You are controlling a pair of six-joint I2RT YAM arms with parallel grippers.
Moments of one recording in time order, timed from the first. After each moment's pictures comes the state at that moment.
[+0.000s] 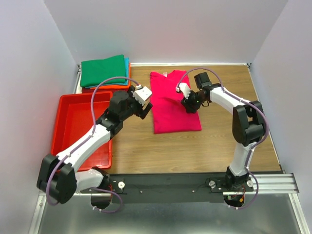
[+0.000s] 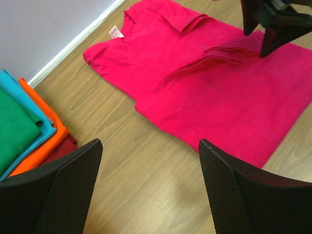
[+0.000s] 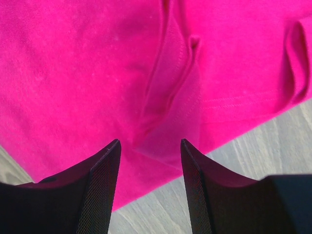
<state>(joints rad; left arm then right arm) -0.50 1.23 0.84 0.09 0.18 0.32 0.31 1.92 1.40 -0.58 -0.41 -0.79</state>
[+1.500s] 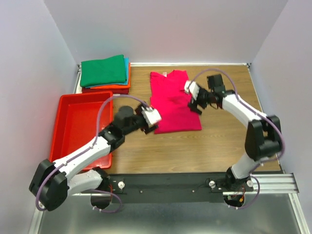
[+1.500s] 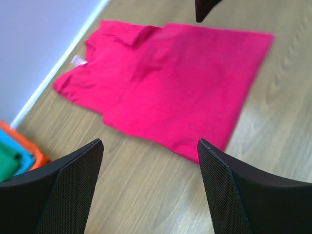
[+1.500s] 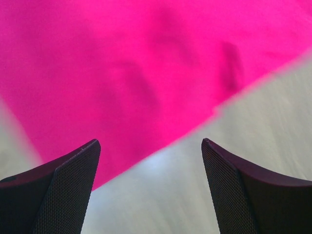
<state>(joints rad) -0.61 1.05 0.63 0.16 0.26 0.44 0.25 1.73 1.25 -0.37 -0.42 -0.82</state>
